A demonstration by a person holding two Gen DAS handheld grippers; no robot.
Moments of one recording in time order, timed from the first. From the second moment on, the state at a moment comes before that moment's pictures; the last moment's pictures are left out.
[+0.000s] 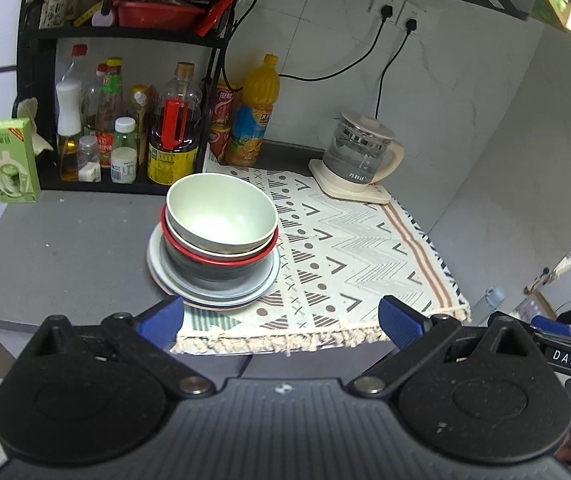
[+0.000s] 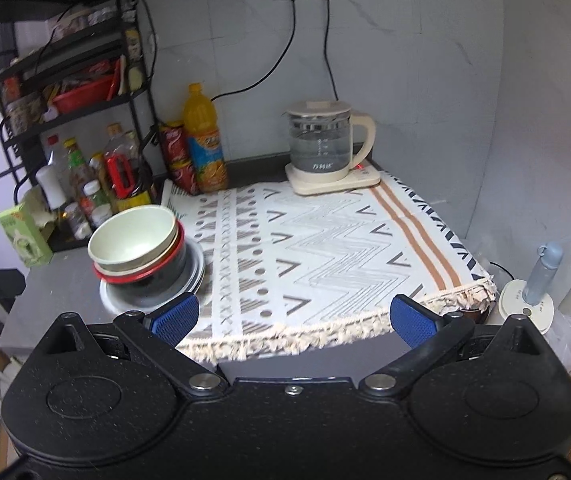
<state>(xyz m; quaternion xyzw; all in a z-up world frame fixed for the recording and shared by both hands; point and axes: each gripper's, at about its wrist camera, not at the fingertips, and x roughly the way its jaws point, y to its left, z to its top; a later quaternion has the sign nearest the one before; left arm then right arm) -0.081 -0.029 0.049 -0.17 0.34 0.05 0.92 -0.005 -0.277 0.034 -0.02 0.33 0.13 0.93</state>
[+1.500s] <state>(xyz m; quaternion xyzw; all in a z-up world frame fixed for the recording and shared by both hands) -0.066 -0.046 0.030 -0.13 0.35 0.04 0.93 -0.006 -0.279 0.021 -0.03 0.35 0.13 0.93</state>
